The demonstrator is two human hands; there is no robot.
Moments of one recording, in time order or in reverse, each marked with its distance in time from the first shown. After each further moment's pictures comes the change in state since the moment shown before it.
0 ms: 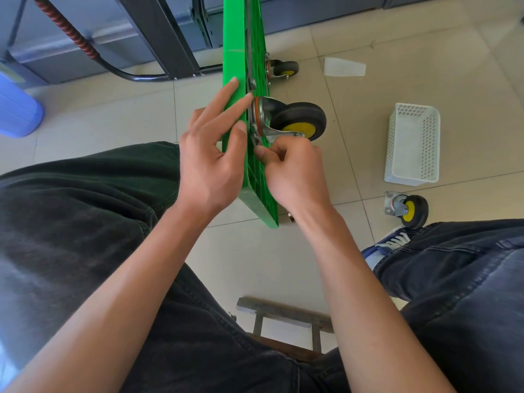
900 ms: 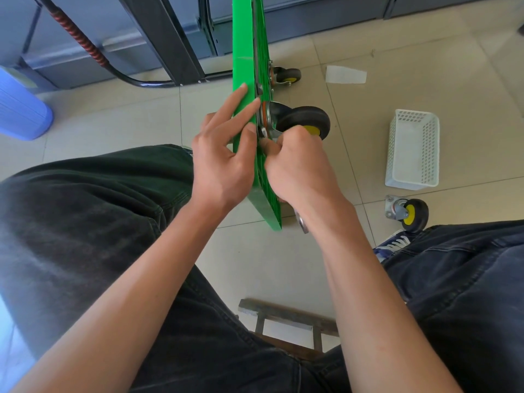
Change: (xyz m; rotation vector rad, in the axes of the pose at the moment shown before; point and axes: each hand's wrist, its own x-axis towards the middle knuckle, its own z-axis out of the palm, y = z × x) left_hand -0.001 0.004 0.007 -0.078 0.030 -0.035; right_hand -0.007 -0.040 -0.019 -0.158 -0.105 0.073
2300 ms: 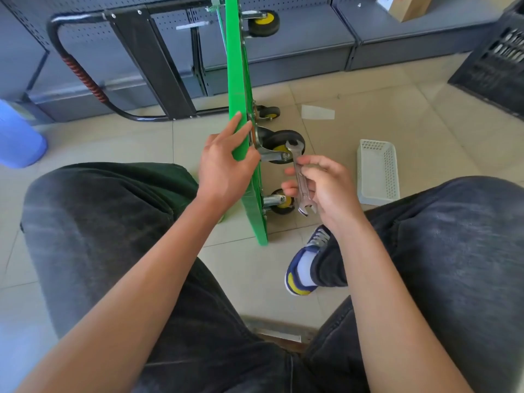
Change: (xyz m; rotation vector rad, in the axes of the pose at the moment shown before) left_hand -0.003 0.016 -0.005 0.099 -0.141 -0.069; right_hand -0.041 0.050 -0.048 0.941 0.039 0.166
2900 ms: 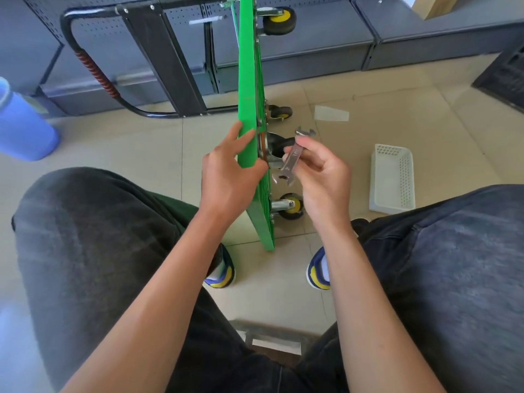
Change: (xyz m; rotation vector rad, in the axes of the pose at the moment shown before) left_hand 0.001 0.003 -0.007 -0.188 0.060 -0.120; right_hand 0.030 0.011 0.033 -0.046 0.047 -0.359
